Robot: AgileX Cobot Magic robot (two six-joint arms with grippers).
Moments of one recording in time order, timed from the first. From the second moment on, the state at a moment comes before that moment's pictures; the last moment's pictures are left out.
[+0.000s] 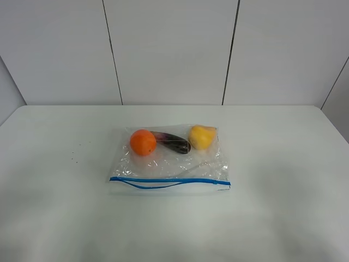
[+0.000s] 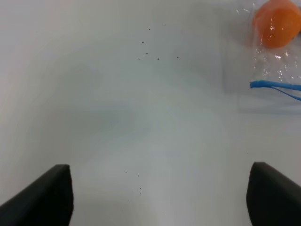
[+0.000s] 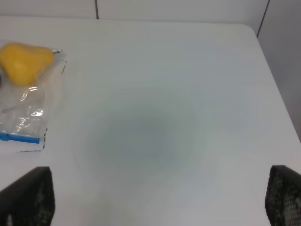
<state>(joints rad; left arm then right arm) 0.03 -0.01 -0.50 0.03 1.05 0.02 -0.01 -0.01 -0.49 -0.01 1.03 0.01</state>
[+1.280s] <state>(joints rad) 0.03 -0.01 -0.50 0.03 1.06 0.02 0.04 0.91 -0.70 0.17 0.89 -0.06</state>
